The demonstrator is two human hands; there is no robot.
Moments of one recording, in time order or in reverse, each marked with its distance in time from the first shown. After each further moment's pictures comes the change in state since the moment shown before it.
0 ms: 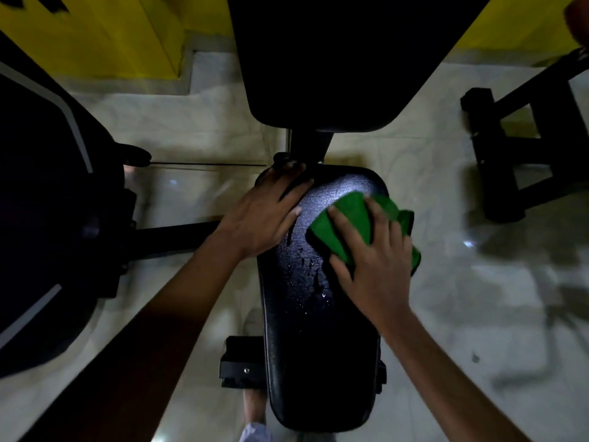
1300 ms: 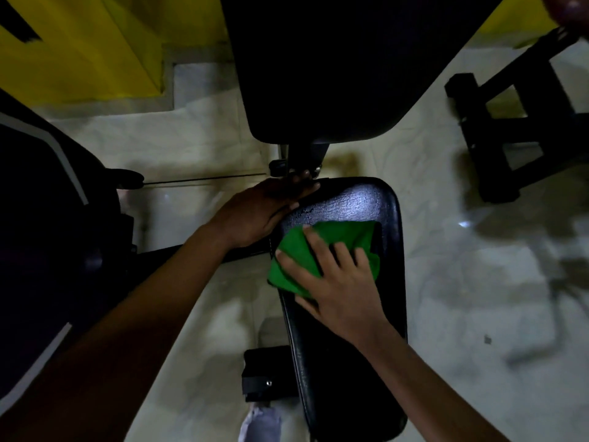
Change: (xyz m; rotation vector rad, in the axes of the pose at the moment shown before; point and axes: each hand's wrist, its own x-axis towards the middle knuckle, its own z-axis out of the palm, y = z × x) left_hand 0.019 -0.062 -0.005 -0.256 -0.140 0.144; right_hand 0.010 -0.068 0.000 -0.061 -0.134 -0.252
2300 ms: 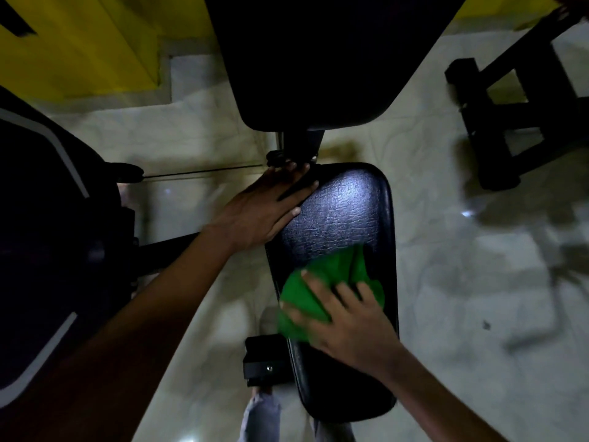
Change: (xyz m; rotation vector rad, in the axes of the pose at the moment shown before) left_hand -0.005 0.028 0.008 0.311 -0.030 0.070; right_hand -0.067 -0.006 0.002 0.050 0.097 -0.217
